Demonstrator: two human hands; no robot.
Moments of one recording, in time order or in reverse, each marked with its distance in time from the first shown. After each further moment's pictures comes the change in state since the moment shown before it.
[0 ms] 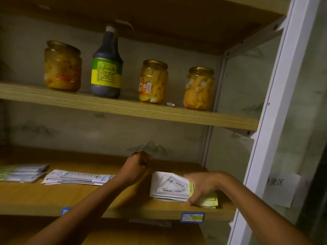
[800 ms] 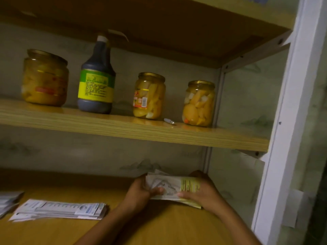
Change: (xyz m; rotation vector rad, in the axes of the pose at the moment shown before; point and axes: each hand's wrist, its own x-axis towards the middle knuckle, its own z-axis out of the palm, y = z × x) left_hand 0.030 -0.012 0.036 -0.494 -0.094 -0.088; right_hand 0.051 0.035 0.005 0.378 0.812 0.048
